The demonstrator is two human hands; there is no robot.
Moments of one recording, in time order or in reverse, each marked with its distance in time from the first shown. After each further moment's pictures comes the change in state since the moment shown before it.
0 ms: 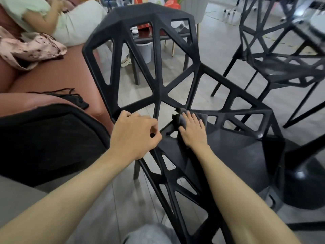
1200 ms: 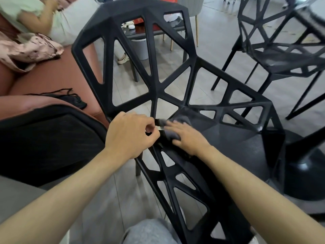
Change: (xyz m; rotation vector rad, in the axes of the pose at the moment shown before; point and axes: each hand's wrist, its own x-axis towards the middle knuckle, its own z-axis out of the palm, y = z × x) left_hand -0.001 0.004 -0.004 -0.089 0.059 0.018; right_hand -0.025 0.009 -0.010 0.094 -0.221 -0.471
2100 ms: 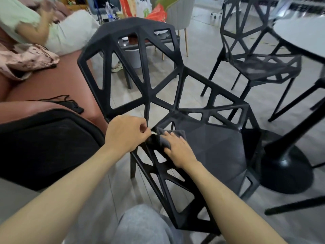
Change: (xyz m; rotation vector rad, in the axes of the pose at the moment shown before) left_hand 0.000 0.006 -0.007 0.052 -0.057 -0.077; right_hand -0.051 -0.054 0.009 0.078 0.056 0.217
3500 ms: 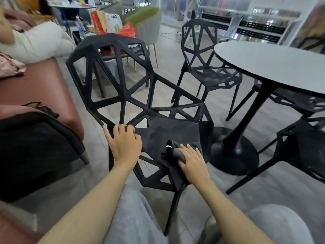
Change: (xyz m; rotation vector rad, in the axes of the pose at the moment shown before) left_hand -0.069 0.089 0.024 -0.099 0.071 -0.294; right_hand -0.187 0.046 -0.037 -0.187 0.261 0.301
